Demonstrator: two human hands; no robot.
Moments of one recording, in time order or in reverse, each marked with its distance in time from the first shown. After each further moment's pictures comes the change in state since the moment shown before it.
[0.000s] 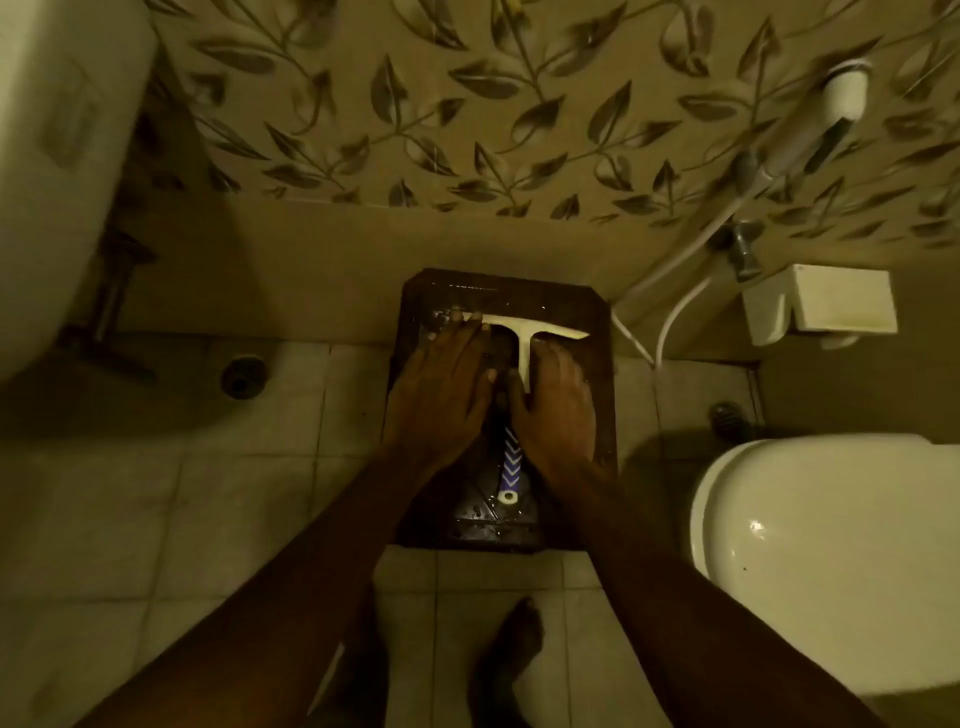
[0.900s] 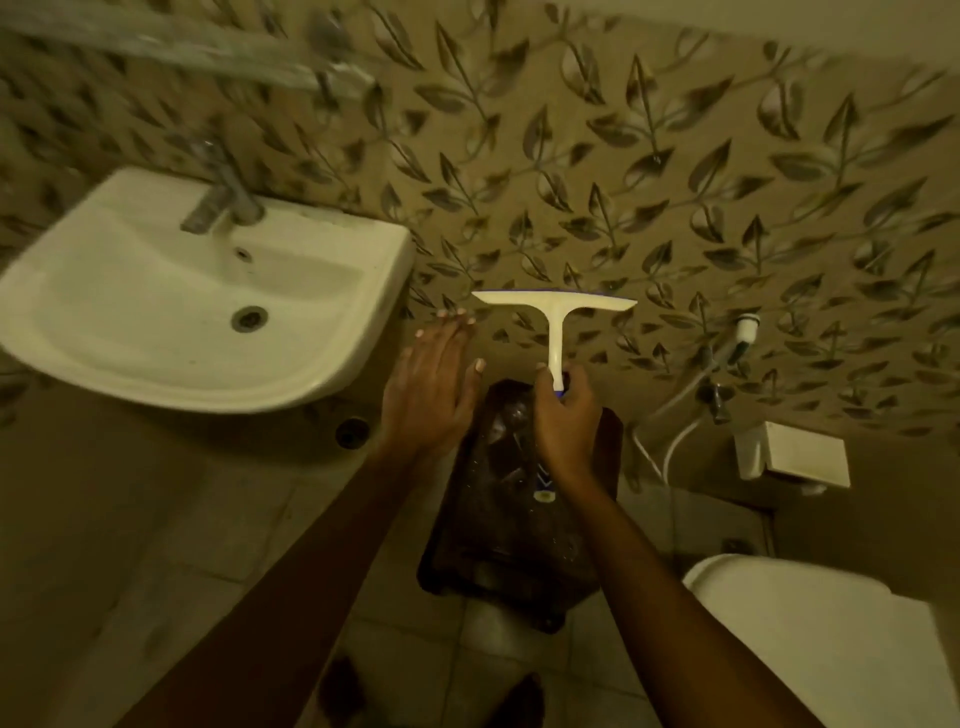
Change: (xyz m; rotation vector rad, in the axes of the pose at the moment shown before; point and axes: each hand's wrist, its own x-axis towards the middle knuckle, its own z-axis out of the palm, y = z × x) left_hand -0.041 0.083 -0.305 0.127 0.319 -0.164; right_hand -0.078 -0.218 -0.223 0.809 0.068 0.145
